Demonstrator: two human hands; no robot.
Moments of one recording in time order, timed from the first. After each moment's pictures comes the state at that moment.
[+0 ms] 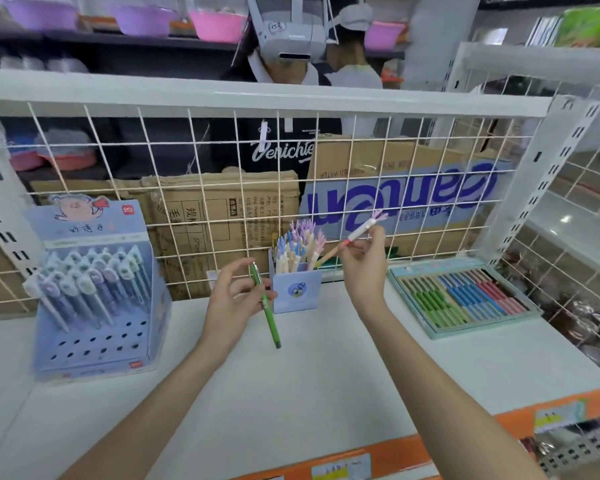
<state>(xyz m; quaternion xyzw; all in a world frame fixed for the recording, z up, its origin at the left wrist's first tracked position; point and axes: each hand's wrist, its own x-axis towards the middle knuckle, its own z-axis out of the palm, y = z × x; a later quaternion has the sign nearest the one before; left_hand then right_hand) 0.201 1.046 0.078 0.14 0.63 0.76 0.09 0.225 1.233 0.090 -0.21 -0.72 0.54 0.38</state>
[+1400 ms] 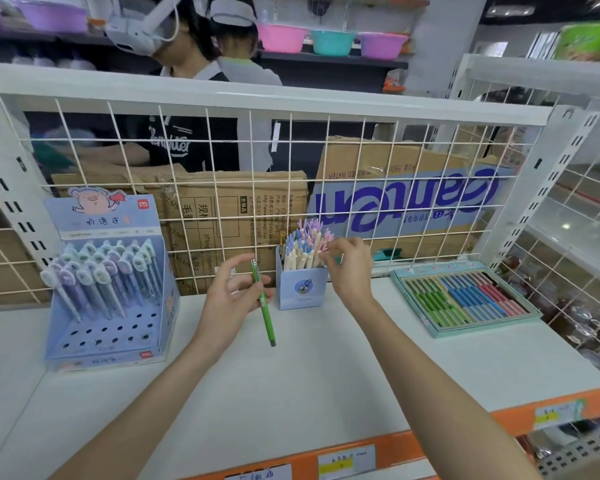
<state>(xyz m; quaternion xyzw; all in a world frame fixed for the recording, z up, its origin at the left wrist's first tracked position) 0.205 1.023 0.079 0.18 0.65 0.74 0.08 0.205 1.226 0.069 -0.22 -0.88 0.29 0.29</state>
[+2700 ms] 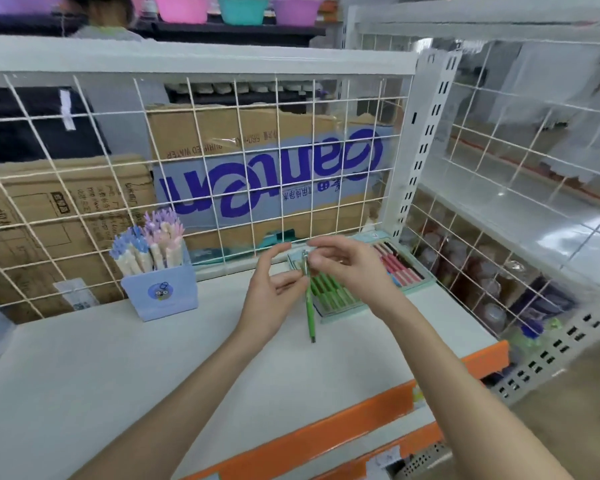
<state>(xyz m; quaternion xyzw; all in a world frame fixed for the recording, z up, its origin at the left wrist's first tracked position) 0.287 1.268 0.051 0.28 0.63 0.70 0.17 0.350 1.403 0.083 -0.08 -0.80 0.56 0.21</state>
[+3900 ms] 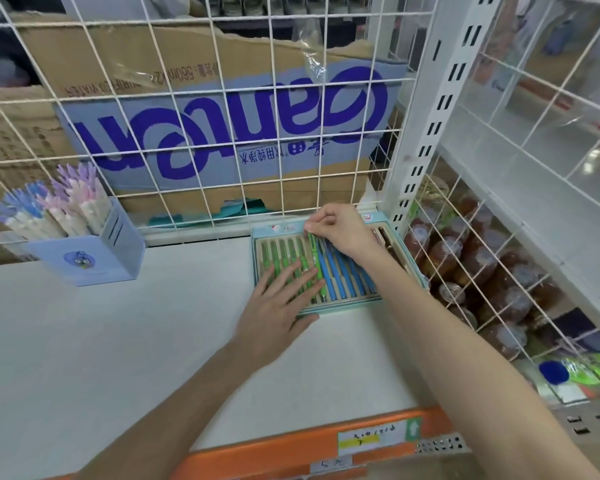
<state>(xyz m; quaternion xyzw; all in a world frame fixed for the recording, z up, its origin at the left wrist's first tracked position) 0.287 1.363 -0.057 0.51 0.83 0.13 -0.19 0.256 1.556 0.003 -0.11 -0.85 0.51 0.07</state>
